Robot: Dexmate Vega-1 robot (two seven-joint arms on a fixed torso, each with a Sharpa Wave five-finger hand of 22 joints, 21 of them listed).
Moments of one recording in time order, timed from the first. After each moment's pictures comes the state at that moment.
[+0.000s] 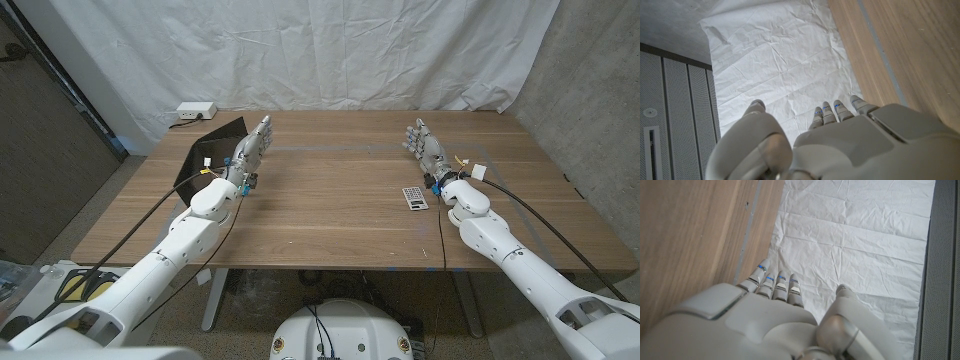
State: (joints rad) left arm 0.89 0.58 0.36 -1.46 -0.59 -0.24 0.05; left_hand 0.40 -0.07 0.19 0.11 0.27 -0.07 -0.01 0.21 0.18 -0.02 -0.05 0.21 0.18 -0.07 -0.04 0.19 0.18 -0.09 -0.04 0.21 0.18; right arm -0.83 -0.49 -0.38 -1.29 0.66 0.29 0.05; right_hand 0.22 0.00 0.20 0.04 0.23 0.17 0.07 0.20 0.19 0.13 0.09 0.21 0.18 0.05 0.04 0.18 0.18 0.04 -0.04 0.54 0.17
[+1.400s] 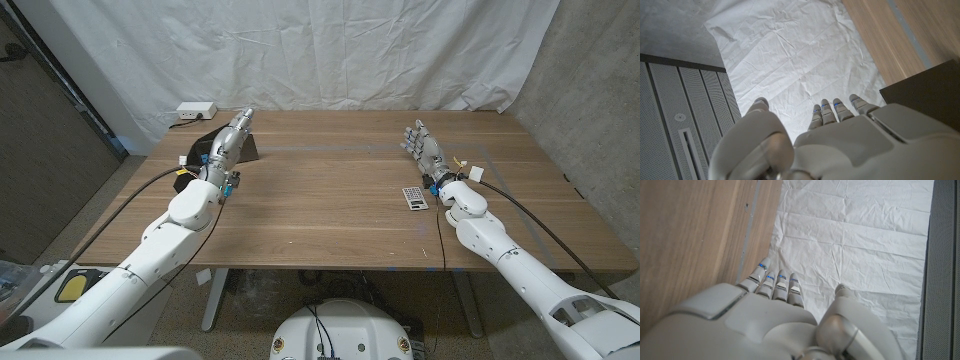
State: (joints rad) left arm 1.06 0.69 0.25 -1.69 -0.50 -0.25 0.20; left_hand 0.42 -0.03 0.21 0.10 0.27 -0.02 -0.02 0.21 0.18 0.03 -0.05 0.22 0.18 -0.04 -0.03 0.20 0.18 -0.08 -0.04 0.22 0.18; right arm -0.82 -0.46 -0.38 -1.25 0.67 0.32 0.06; right_hand 0.23 0.01 0.20 0.03 0.22 0.19 0.06 0.20 0.19 0.16 0.08 0.22 0.18 0.08 0.03 0.20 0.18 0.08 -0.04 0.53 0.17
